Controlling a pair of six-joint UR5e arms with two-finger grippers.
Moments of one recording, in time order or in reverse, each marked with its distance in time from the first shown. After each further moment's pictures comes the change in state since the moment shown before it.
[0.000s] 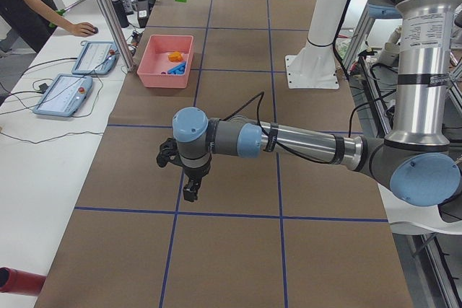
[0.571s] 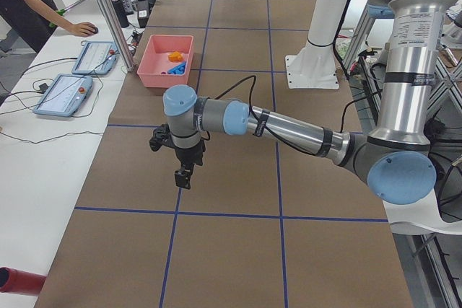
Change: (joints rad) left arm 0.041 -0.048 -0.025 0.071 0.081 -0.020; right arm 0.157 -0.393 0.342 -0.060 0.008 -0.283
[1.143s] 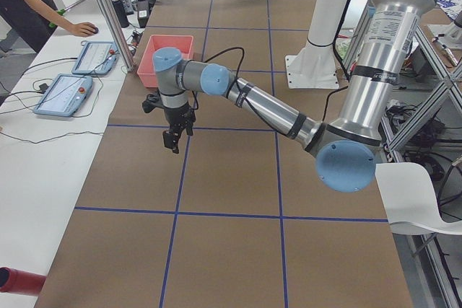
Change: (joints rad) left arm 0.141 -0.192 -0.039 0.203 0.130 -0.071; right arm 0.209 -0.290 0.022 0.072 0.004 -0.354
